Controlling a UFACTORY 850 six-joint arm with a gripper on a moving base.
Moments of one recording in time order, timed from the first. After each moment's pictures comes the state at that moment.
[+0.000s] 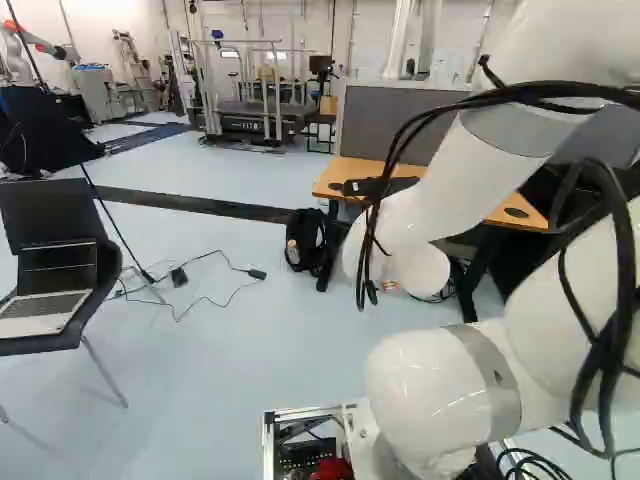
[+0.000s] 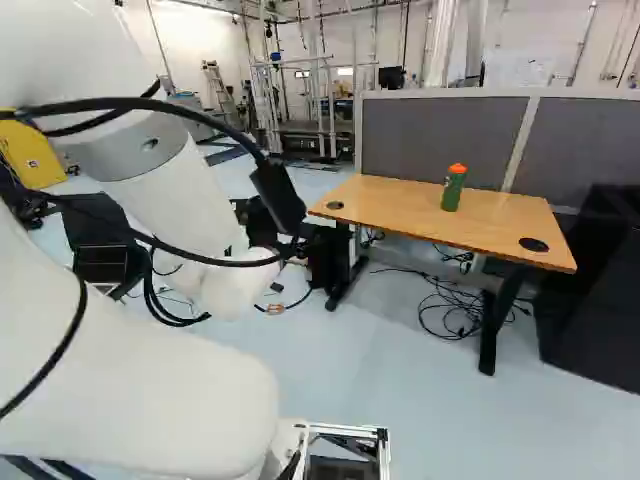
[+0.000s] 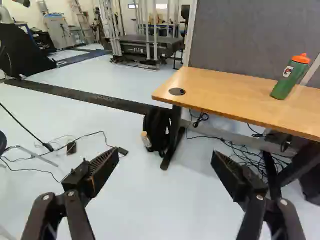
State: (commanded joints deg) arm 0.0 16.0 -5.0 0.0 50.0 0.0
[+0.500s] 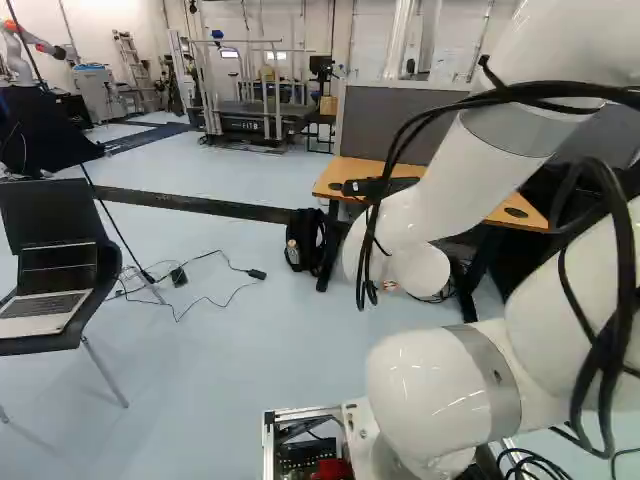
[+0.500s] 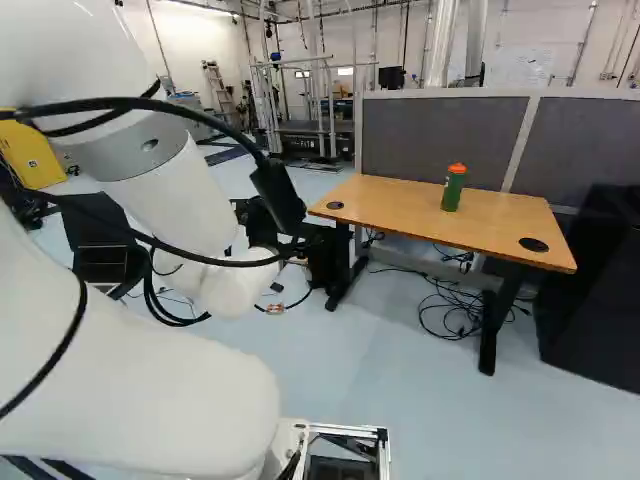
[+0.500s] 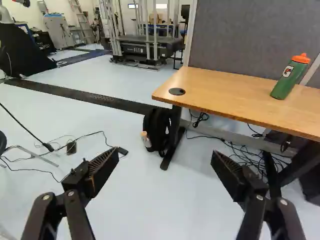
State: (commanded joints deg) arm 0.0 16.0 -5.0 0.0 50.0 0.0
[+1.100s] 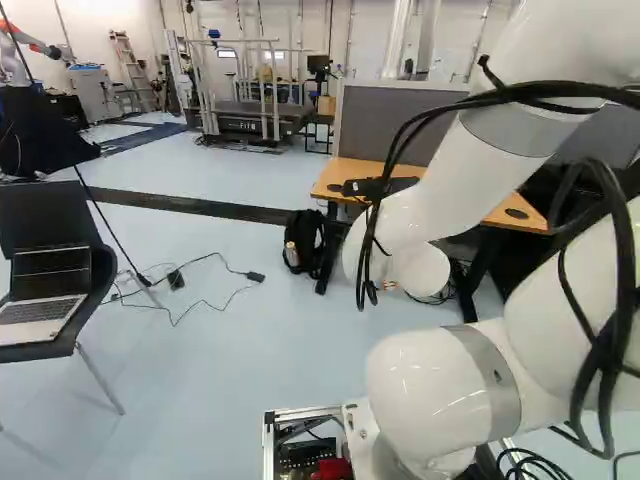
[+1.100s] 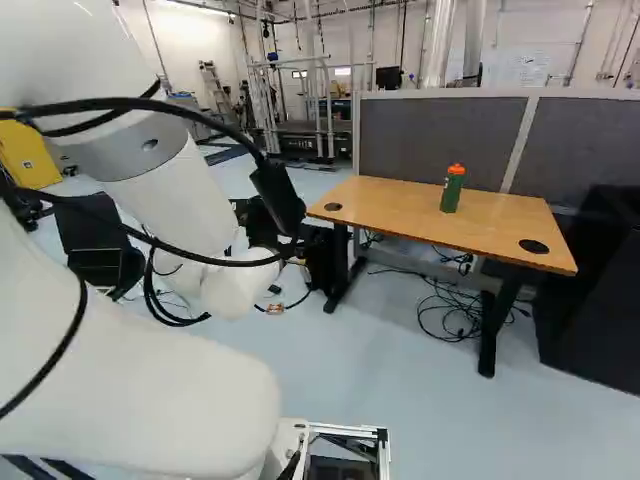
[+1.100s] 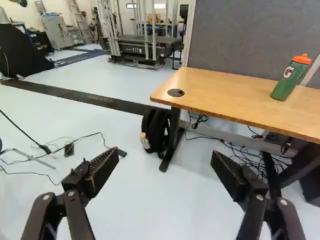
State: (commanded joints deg) arm 0.0 16.0 -5.0 0.0 50.0 0.0
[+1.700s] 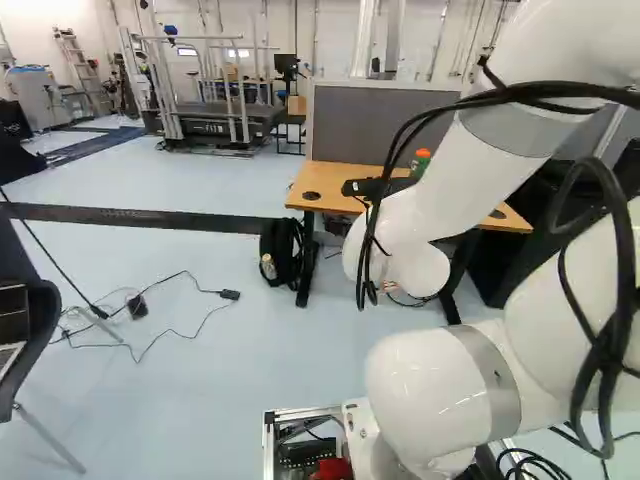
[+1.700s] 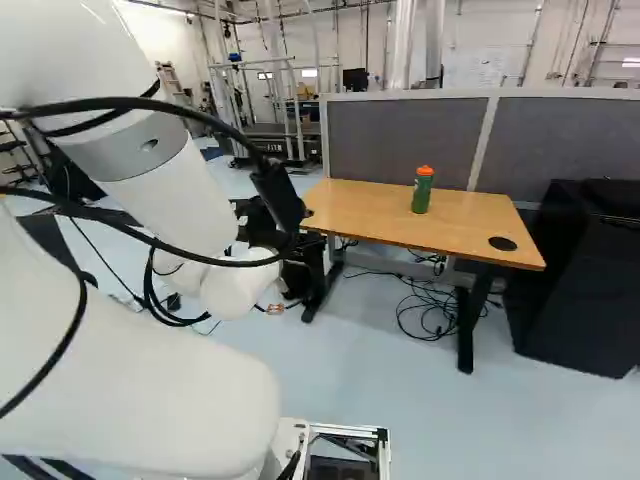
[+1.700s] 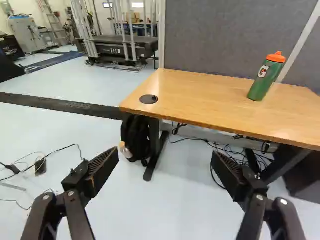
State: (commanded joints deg) arm 0.0 16.0 -5.0 0.0 50.0 0.0
